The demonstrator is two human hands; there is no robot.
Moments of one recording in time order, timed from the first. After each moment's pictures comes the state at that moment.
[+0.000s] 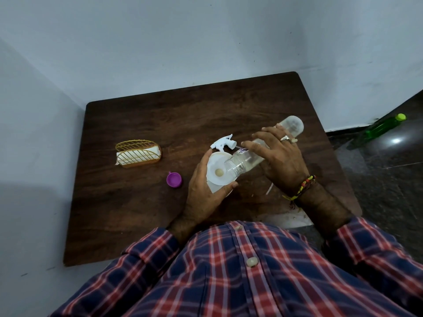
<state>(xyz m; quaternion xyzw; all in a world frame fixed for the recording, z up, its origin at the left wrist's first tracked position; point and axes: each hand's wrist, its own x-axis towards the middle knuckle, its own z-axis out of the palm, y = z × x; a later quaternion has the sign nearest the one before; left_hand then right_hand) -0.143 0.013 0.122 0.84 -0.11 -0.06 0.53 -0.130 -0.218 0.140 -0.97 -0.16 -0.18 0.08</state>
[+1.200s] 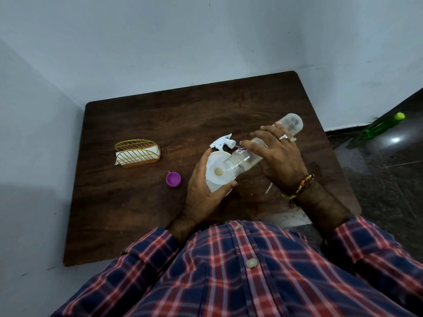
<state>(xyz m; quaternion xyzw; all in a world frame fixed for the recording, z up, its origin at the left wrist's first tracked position) -0.142 0.013 0.121 0.84 -0.11 -0.05 0.53 -0.128 -0.217 0.140 -0.96 -0.17 -0.20 0.08</state>
